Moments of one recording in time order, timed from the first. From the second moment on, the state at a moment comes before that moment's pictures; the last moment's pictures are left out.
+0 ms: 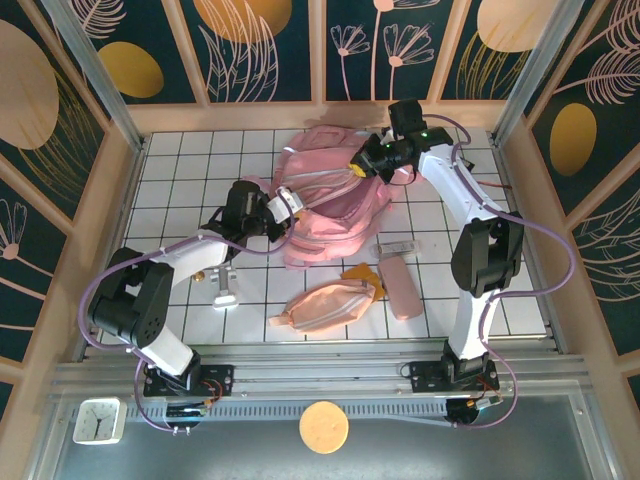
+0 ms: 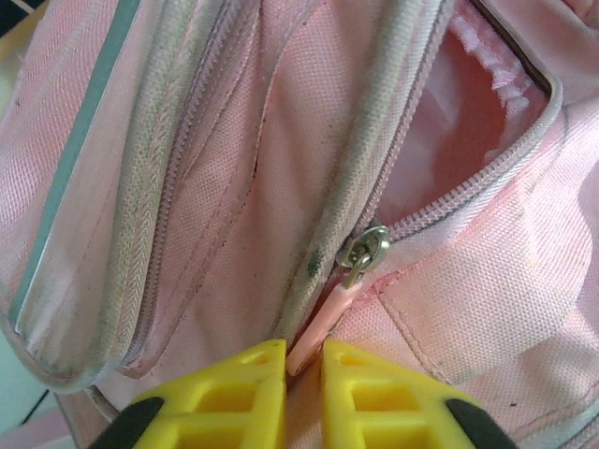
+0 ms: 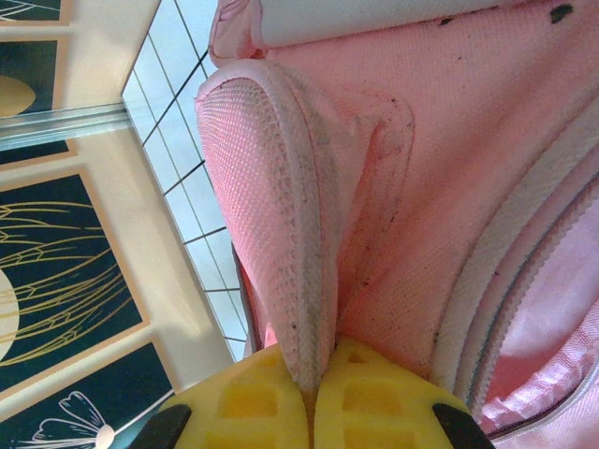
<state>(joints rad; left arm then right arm) -0.44 1.61 0.87 0.20 0.37 0.54 0.32 1.92 1.83 -0.81 -0.57 0.97</state>
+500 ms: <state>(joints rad) -0.44 1.41 0.77 0.16 0.28 0.50 0.29 1.90 1.75 -0.76 -0.58 0.96</state>
